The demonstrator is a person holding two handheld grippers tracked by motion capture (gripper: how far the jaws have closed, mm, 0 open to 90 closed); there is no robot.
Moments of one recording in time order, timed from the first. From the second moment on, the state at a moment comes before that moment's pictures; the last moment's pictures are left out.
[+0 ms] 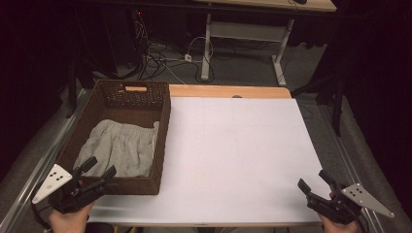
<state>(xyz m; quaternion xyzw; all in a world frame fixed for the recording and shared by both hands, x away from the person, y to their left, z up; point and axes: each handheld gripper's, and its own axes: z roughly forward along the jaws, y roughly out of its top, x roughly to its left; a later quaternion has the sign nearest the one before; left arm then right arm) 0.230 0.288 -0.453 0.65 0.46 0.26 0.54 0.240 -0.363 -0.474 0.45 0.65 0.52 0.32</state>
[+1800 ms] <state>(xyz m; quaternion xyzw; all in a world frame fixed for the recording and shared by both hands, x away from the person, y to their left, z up) 0.288 0.230 -0.407 0.68 0.41 0.23 0.56 0.240 -0.362 -0.474 0.45 0.65 0.53 0.31</state>
